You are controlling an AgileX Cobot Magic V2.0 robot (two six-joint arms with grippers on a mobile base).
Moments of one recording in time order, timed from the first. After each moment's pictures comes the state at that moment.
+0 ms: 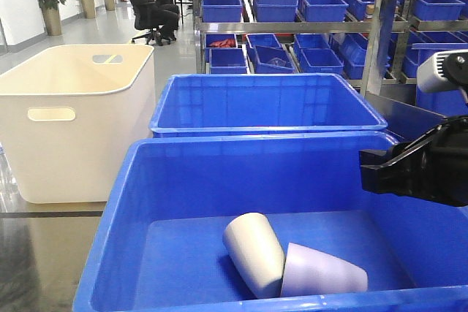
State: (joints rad) left arm -0.04 -0.01 -0.09 0.11 0.26 -0.17; right arm 0.35 1.12 -1.17 -0.07 0.52 0.13
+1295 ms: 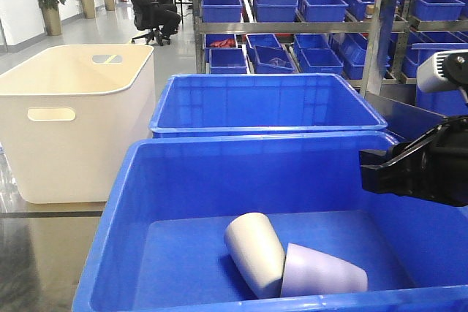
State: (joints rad) left arm -0.04 -0.01 0.03 0.42 0.26 -0.17; right arm 0.35 1.12 -1.17 -0.07 0.52 0.13
